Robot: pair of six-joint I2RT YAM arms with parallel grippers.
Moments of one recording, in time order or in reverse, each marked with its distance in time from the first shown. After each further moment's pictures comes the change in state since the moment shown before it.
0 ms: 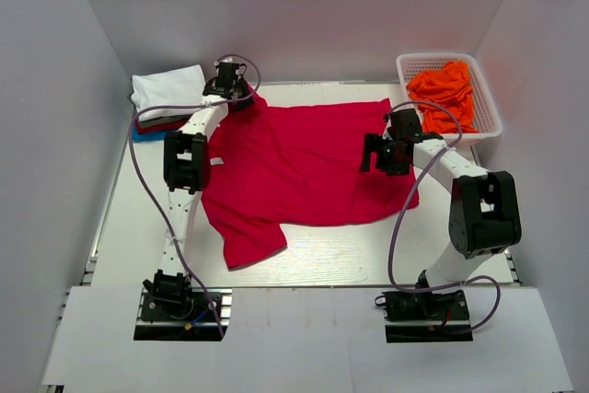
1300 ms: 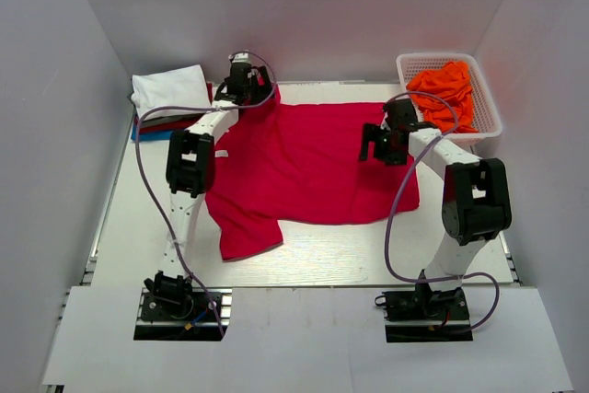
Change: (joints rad) left arm -0.071 -0.058 -0.143 0.345 -0.013 0.109; right arm -0.001 0.114 0.115 -0.002 0.033 0.024
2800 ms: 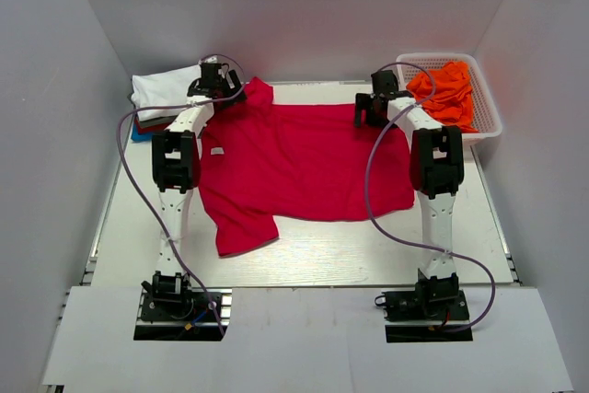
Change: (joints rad) left arm 0.156 0.010 0.038 -0.254 0.011 -0.022; right arm -0.015 0.574 0.704 -0.040 0.205 -0.068
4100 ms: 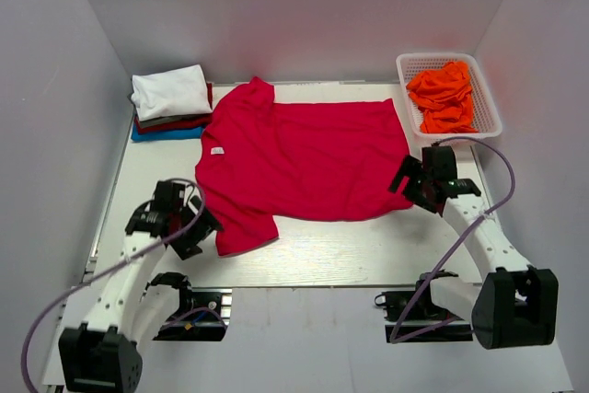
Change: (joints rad) left arm -0.009 -1.709 -1.617 -0.581 0.130 -0.371; right arm -0.072 -1.231 -1.178 -0.029 -0.040 0.317
